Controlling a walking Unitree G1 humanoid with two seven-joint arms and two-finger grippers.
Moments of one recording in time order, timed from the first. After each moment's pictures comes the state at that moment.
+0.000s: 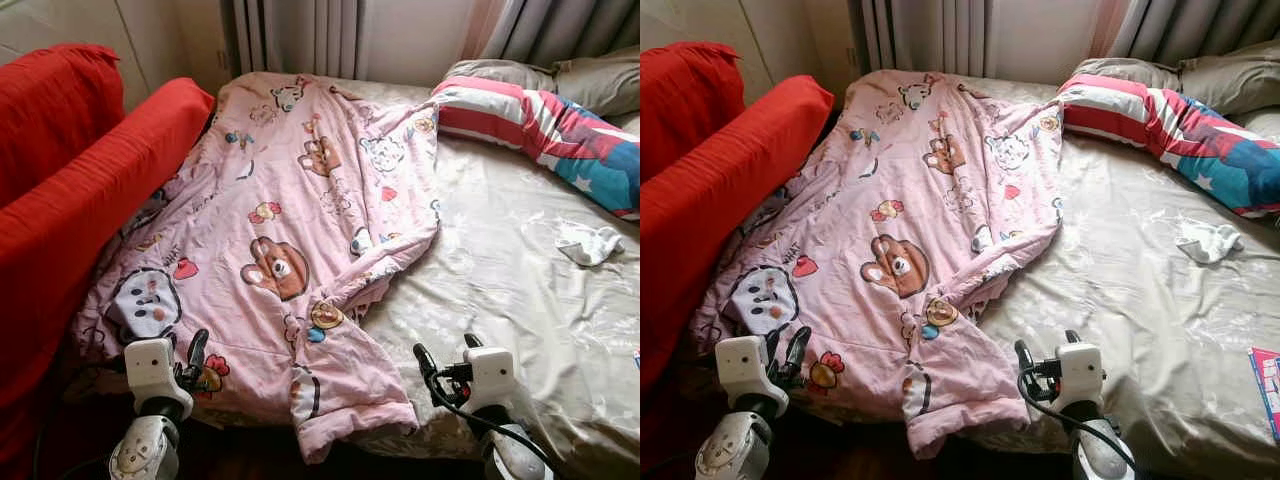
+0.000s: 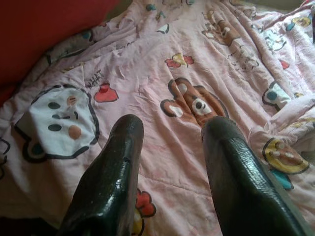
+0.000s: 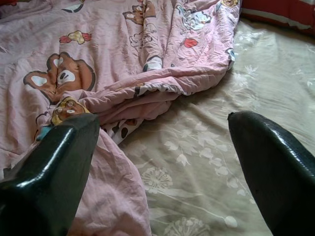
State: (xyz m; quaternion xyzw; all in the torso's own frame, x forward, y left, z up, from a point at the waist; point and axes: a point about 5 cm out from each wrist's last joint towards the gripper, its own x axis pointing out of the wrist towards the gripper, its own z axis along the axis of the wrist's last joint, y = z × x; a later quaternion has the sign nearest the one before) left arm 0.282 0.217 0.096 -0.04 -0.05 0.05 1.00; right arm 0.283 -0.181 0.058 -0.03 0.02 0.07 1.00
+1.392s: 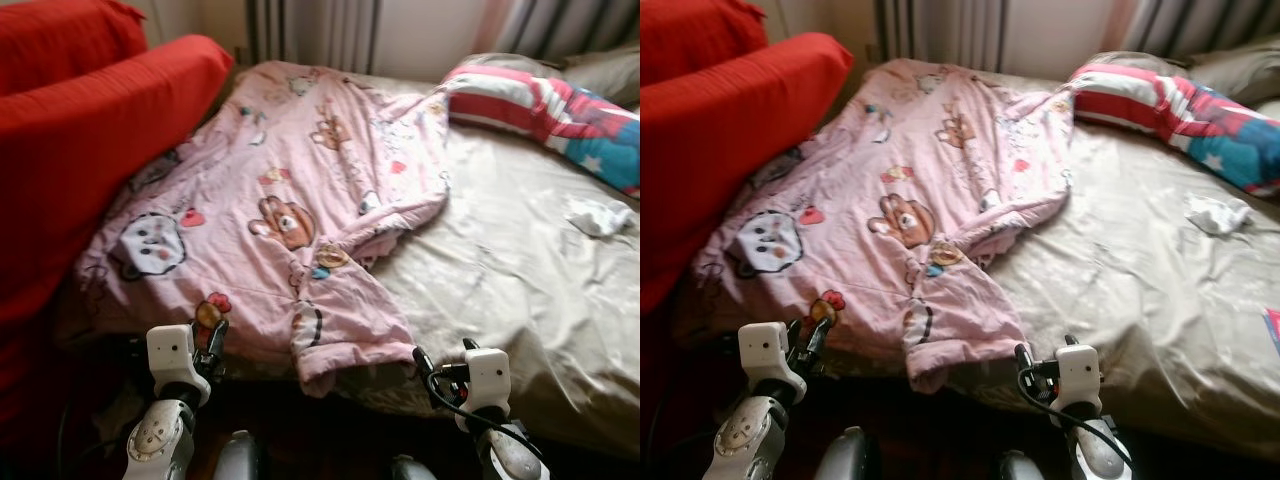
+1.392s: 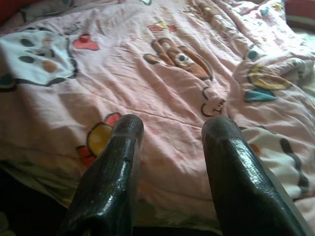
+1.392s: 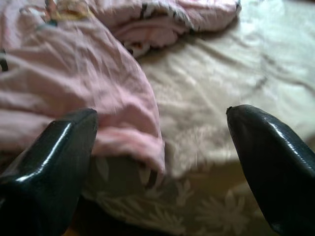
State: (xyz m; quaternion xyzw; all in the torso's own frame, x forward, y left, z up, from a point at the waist) left arm 0.295 0.198 0.099 -0.04 -0.04 0.00 1.00; right arm 0.283 -0.182 0.048 -0.02 0.04 0.06 1.00
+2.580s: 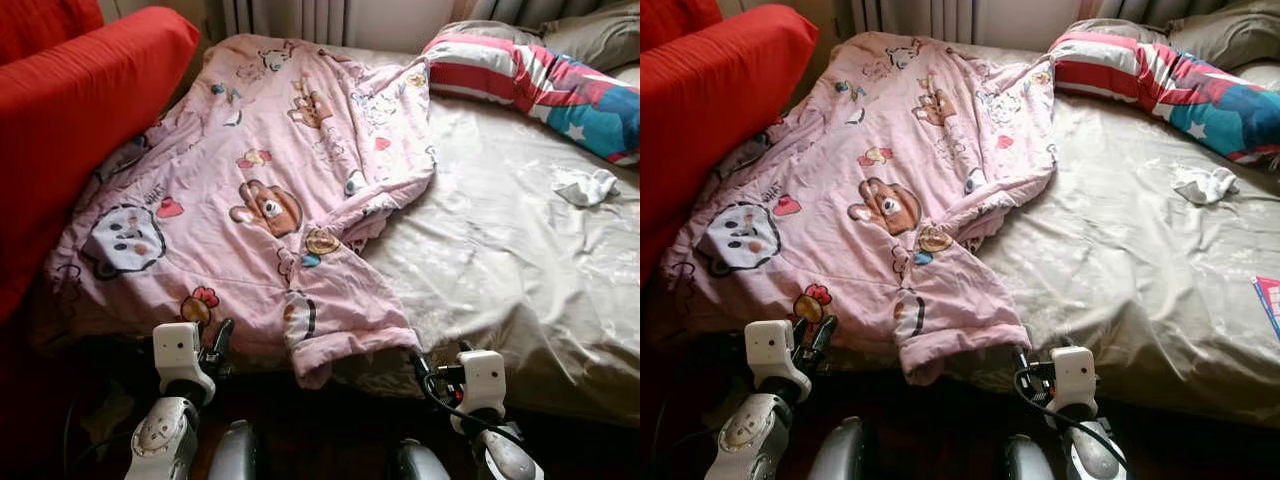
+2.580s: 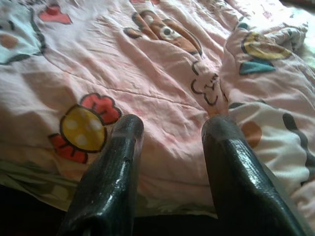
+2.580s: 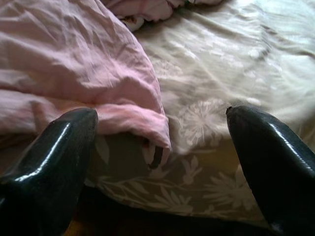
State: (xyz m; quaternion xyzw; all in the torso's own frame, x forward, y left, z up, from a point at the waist) left arm 0.296 0.194 0.098 -0.04 -0.03 -0.01 1.00; right arm 0.285 -0.175 0.048 -0.02 0.04 0.07 1.00
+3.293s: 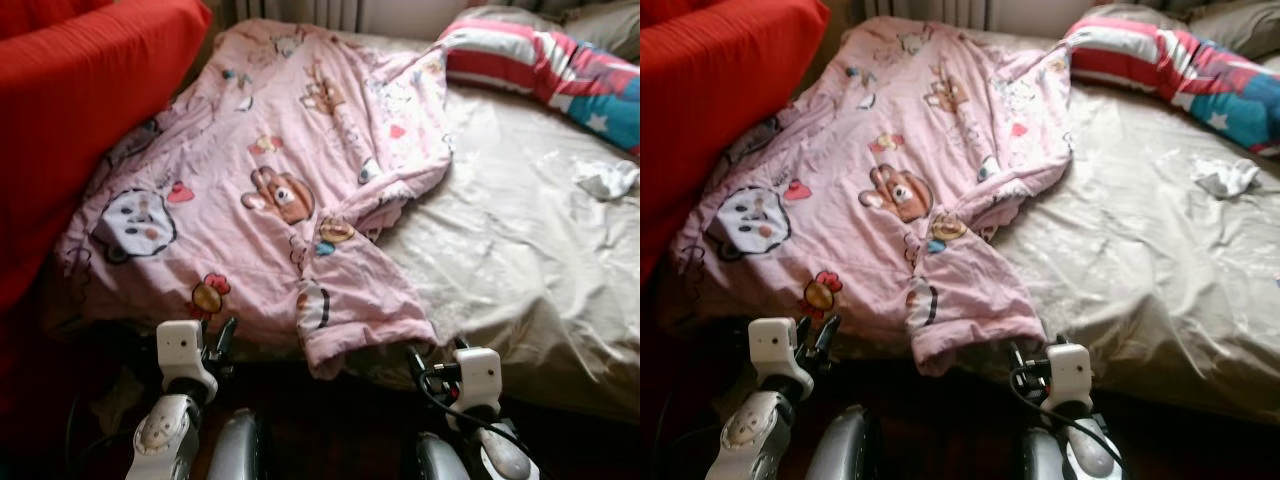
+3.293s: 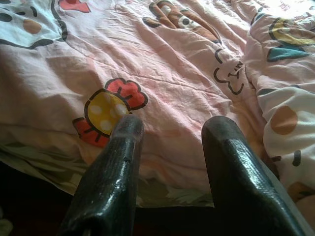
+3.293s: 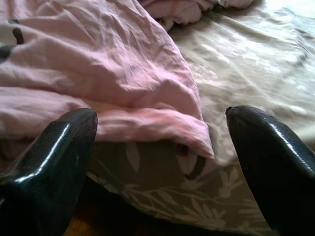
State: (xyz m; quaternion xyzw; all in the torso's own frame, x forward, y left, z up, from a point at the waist) left arm 0.297 0.194 0.100 -0.04 -0.04 -0.01 1.00; right arm 0.290 -0.167 0.054 -0.01 0.02 0.08 1.00
